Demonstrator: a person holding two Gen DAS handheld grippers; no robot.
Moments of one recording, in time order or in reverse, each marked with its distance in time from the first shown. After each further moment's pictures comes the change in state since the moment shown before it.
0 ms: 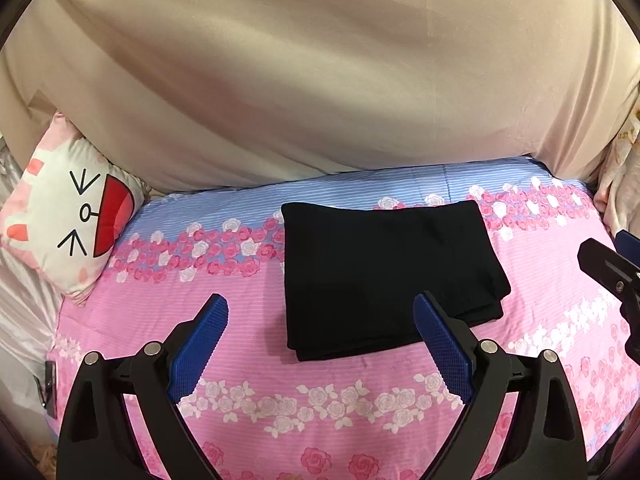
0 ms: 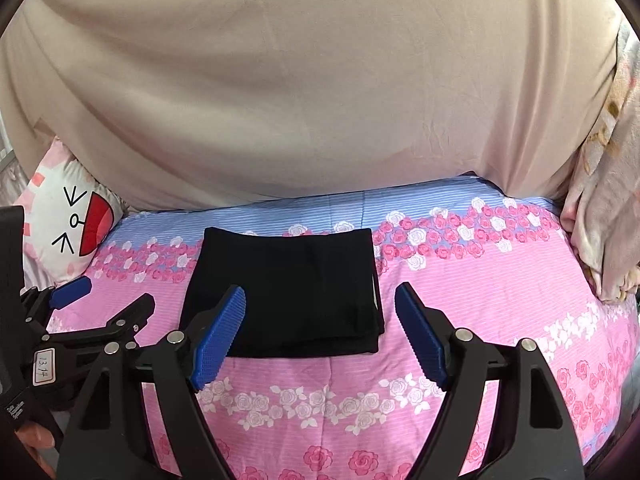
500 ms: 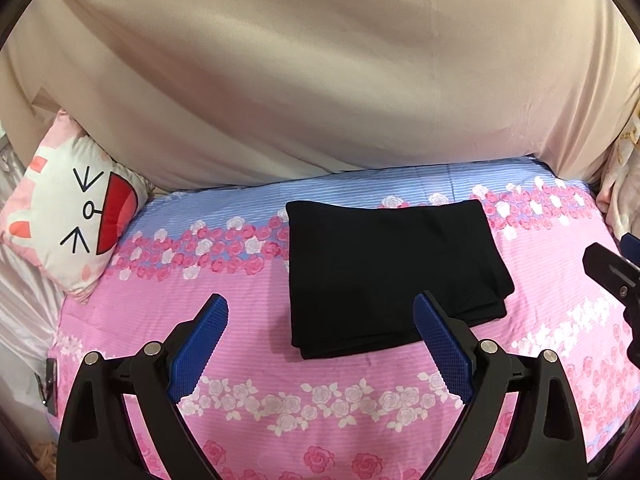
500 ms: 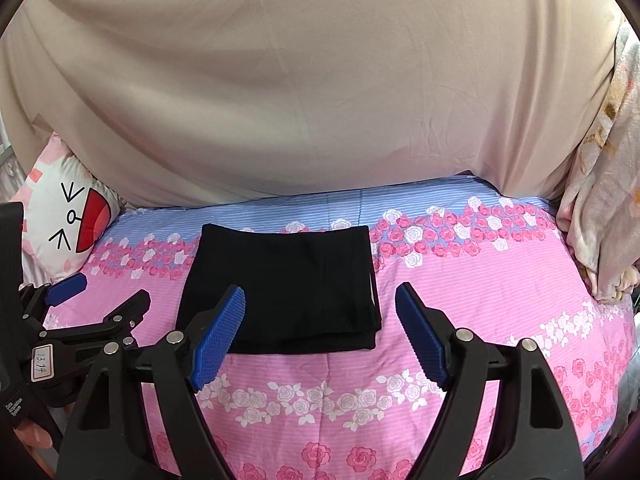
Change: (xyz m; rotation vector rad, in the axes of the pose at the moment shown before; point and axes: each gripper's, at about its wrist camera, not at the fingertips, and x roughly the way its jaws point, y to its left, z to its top) left arm -0.001 0.004 -0.002 -0.008 -0.003 -0.007; right arm -0.003 0.002 -0.003 -0.006 0.007 -0.013
